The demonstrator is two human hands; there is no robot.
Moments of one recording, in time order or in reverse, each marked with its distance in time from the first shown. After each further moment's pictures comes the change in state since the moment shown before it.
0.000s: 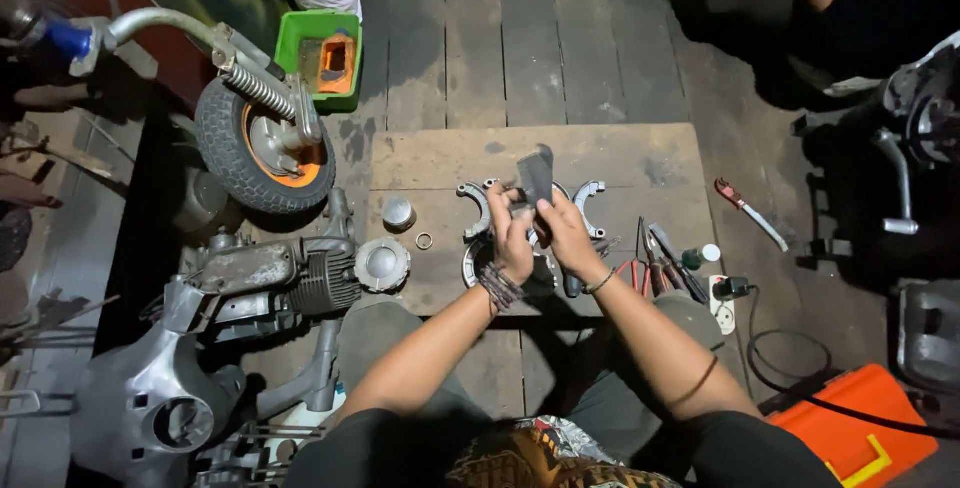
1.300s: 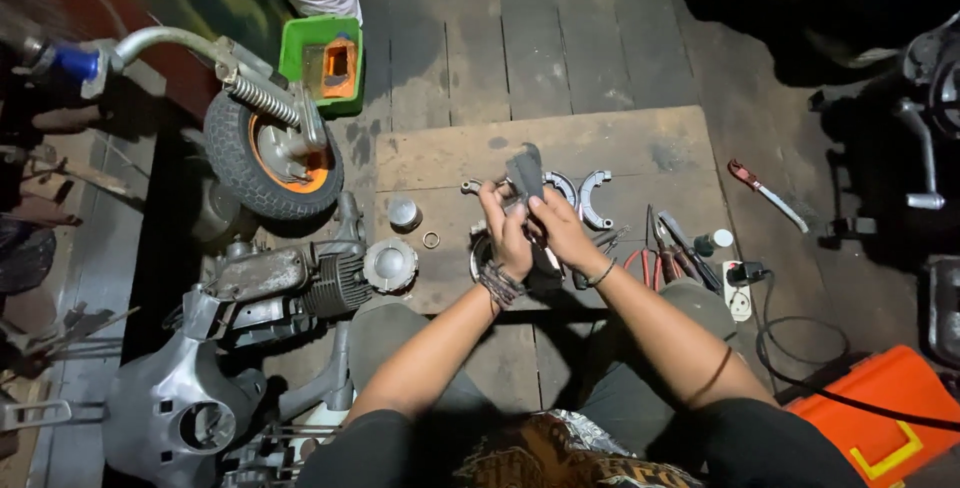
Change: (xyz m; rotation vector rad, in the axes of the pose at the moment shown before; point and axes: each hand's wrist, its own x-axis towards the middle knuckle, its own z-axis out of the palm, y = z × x) left_hand 0.001 -0.029 -0.010 0.065 0.068 -0.016; right_hand 0.002 0.009 0.007 0.146 -0.041 0.043
